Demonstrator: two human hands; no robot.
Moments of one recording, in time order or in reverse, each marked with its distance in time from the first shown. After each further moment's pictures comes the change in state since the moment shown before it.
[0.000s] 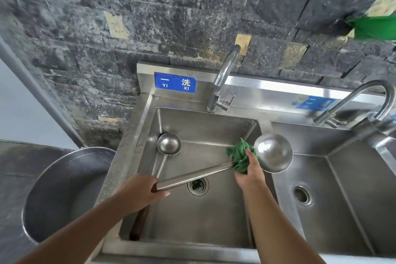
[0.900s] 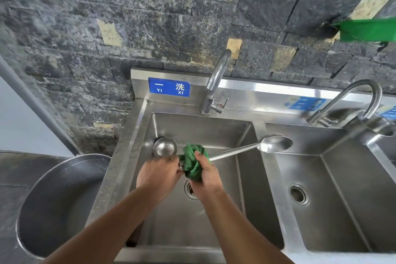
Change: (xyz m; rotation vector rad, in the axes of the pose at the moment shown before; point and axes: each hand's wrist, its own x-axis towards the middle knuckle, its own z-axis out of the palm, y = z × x) left_hand 0.023 0.071 -0.031 0.259 0.391 0.122; right_hand -0.048 0.091 0.040 -0.127 -0.425 0.027
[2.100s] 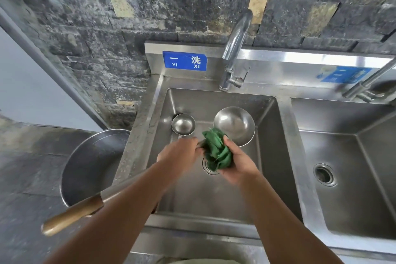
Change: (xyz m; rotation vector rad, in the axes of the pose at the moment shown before) left_hand 0.007 0.014 0.012 -0.307 -0.390 -0.222; right_hand -0.015 -0.035 -0.040 0.020 -0.131 0.327
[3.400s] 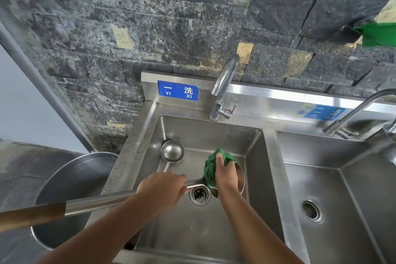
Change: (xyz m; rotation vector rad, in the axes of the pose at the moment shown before) left_hand -0.029 0.011 -0.025 0.265 -0.015 0.144; right_hand 0.021 -0.031 0.022 -1.008 0.671 -0.270
